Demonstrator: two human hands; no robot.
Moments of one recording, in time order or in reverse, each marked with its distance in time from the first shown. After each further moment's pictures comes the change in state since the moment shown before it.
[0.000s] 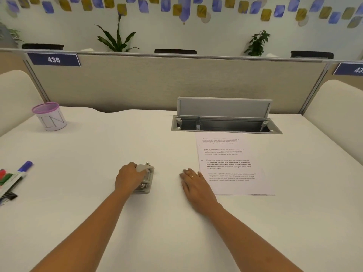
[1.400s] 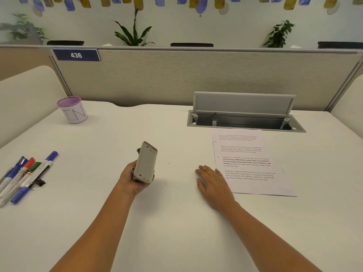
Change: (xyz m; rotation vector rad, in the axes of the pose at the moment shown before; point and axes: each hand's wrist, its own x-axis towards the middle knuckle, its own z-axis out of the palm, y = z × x) left_hand -0.013 -0.023 -0.029 -1.575 -0.390 -0.503; right_hand -0.001 0.003 0.006 -0.055 0.025 0.007
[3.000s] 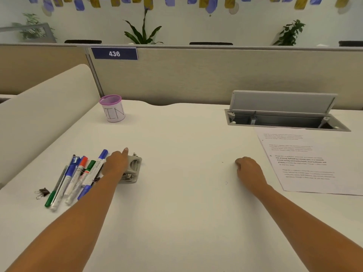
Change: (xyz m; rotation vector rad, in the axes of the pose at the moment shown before) left_hand 0.032 0.181 -0.141 1.760 0.634 0.429; right_hand 0.062 -0.081 0.014 -0.046 0.067 0.359
